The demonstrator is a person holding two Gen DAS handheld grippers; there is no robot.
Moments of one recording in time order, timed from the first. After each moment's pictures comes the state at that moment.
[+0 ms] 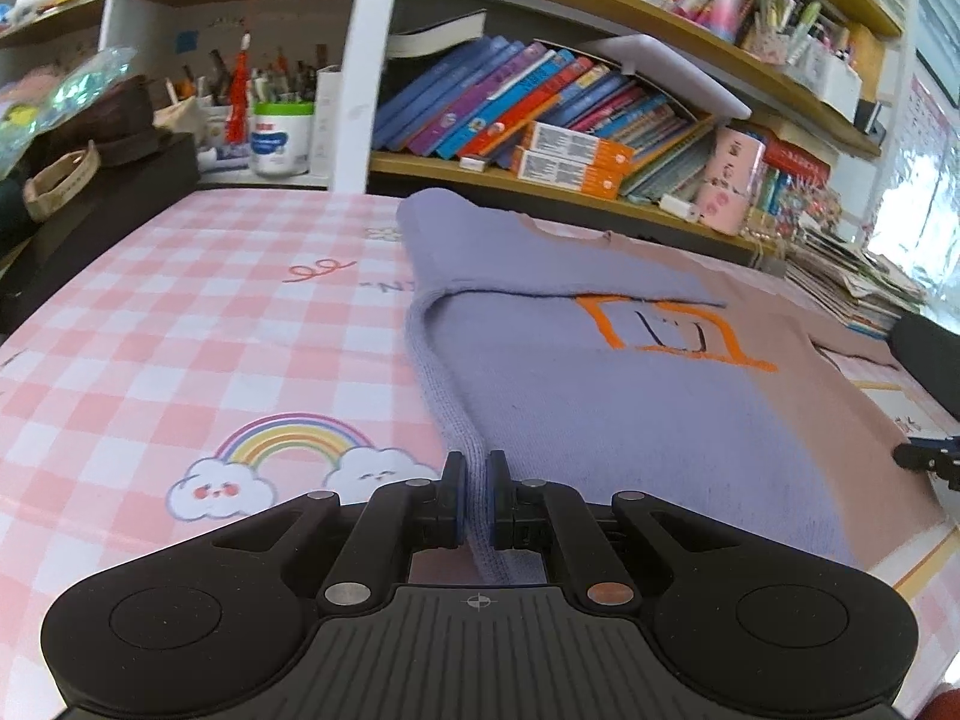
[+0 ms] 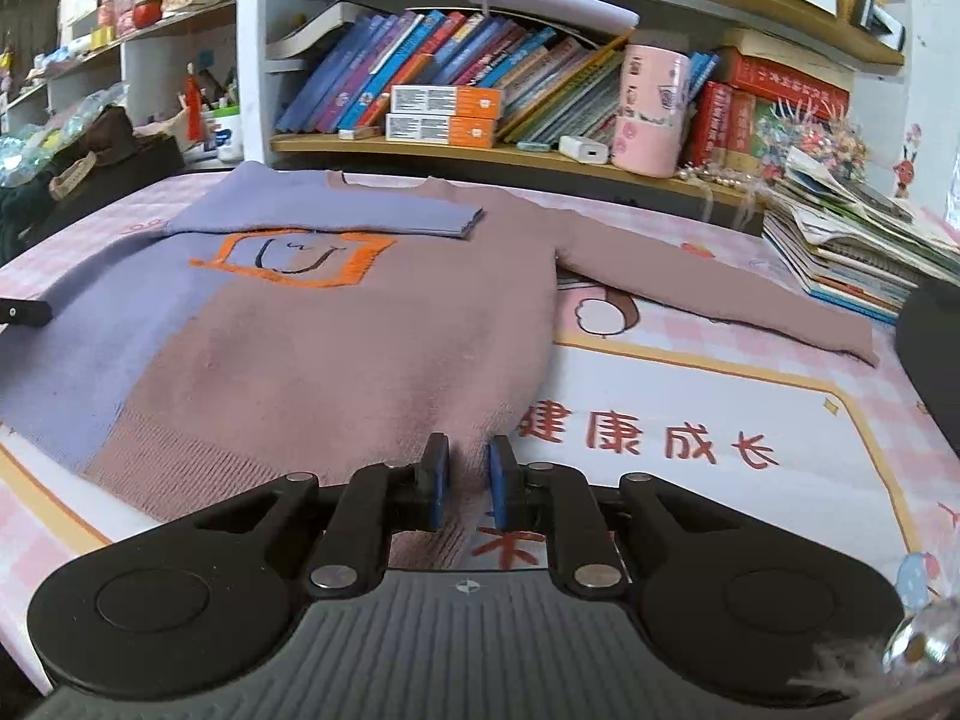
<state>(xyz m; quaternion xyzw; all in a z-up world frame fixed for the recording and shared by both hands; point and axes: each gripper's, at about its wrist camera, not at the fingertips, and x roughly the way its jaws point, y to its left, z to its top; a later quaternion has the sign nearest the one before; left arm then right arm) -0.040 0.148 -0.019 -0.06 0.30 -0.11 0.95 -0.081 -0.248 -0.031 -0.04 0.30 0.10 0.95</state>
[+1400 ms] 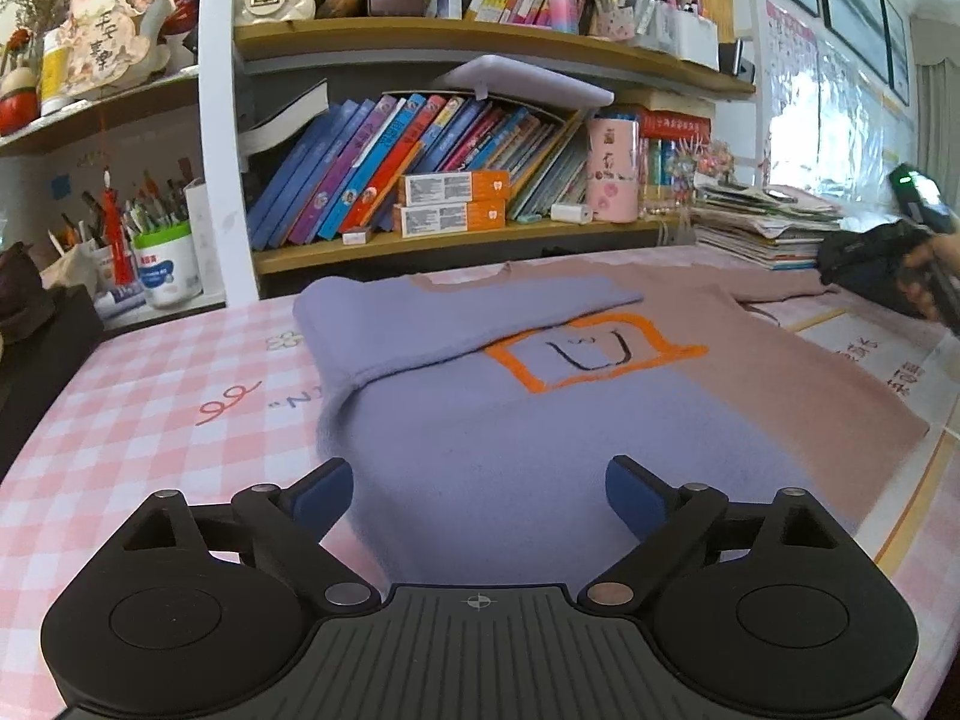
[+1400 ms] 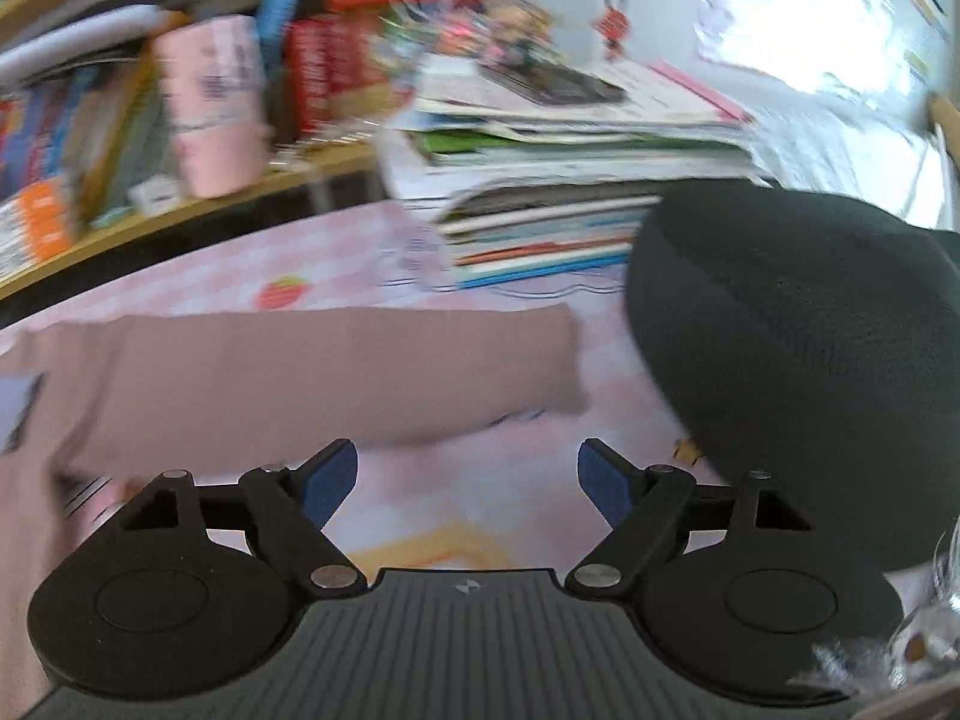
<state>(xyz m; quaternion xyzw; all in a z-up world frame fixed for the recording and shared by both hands) -0.031 0.117 -0.002 0.06 0.24 -0.20 0.95 0.076 -0.455 -0.015 0.10 0.36 -0.18 0.91</state>
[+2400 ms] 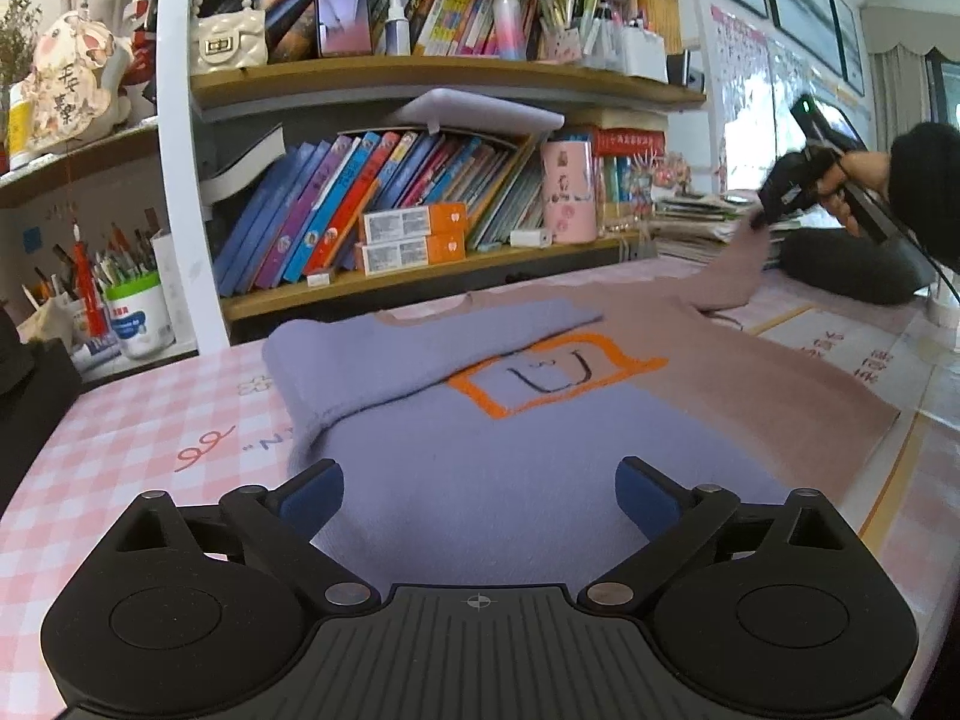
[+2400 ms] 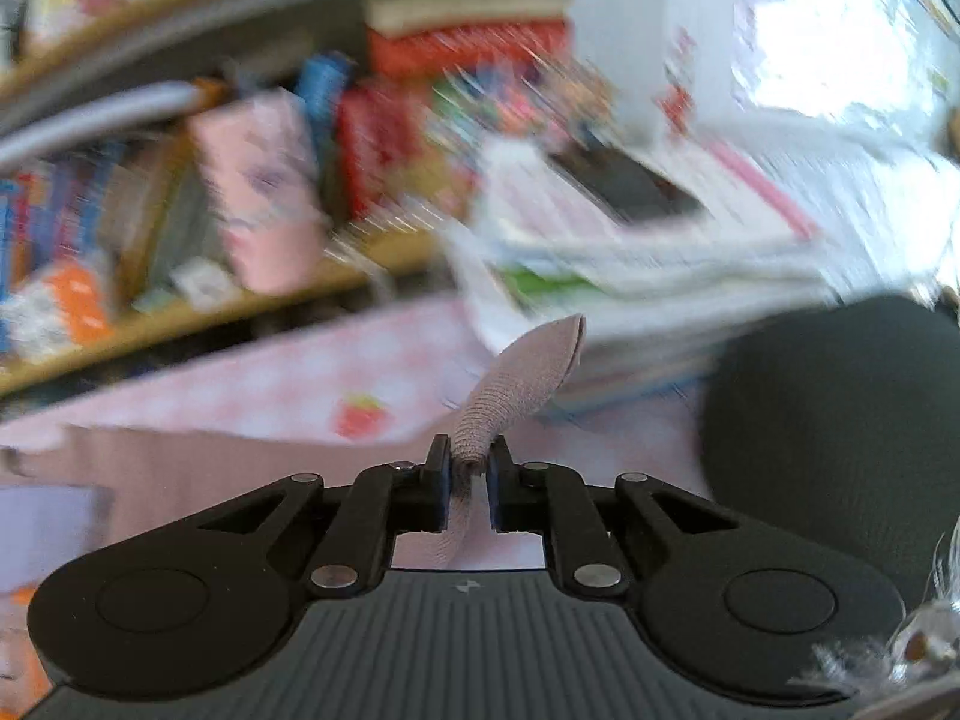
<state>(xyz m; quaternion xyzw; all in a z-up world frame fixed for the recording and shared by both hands) -0.044 0.111 0.002 0.09 0.19 -0.23 0.95 0.117 -0.409 0.068 0.09 0.32 -0.12 0.94</state>
